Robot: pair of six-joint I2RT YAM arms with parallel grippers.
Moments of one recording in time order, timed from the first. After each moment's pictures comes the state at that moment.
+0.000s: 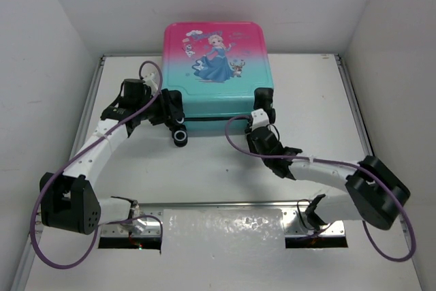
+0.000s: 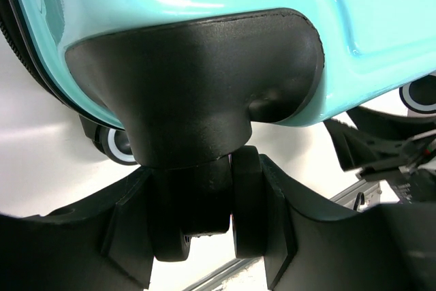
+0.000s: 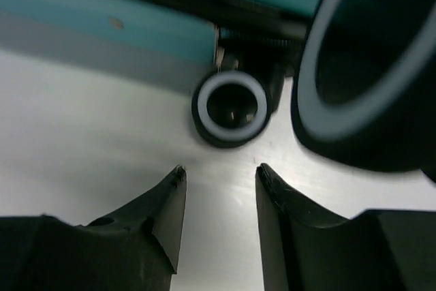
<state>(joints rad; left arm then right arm) -0.18 1.26 0.96 -0.44 0.41 -0.47 0.77 1.31 0.49 0.17 0.49 0.18</state>
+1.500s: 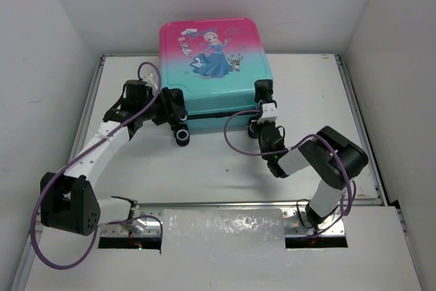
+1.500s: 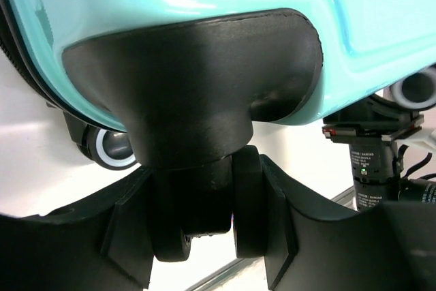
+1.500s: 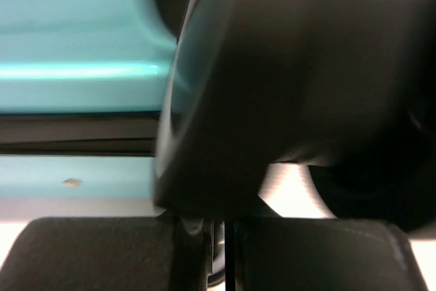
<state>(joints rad) -0.18 1.26 0.93 -0.36 0.36 -0.58 0.63 1.74 0.39 1.19 0.58 0.03</state>
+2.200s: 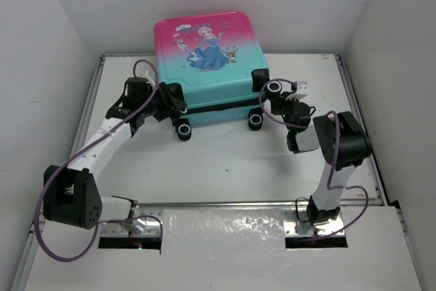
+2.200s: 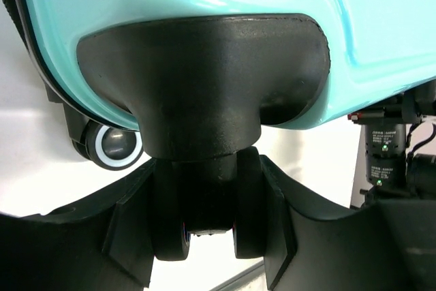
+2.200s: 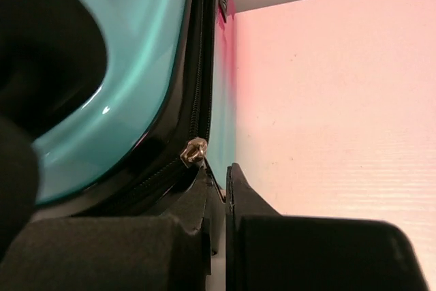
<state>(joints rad) -0.17 1.29 0.93 -0.28 0.28 -0.73 0.17 1.86 0.53 1.28 0.00 0.30</state>
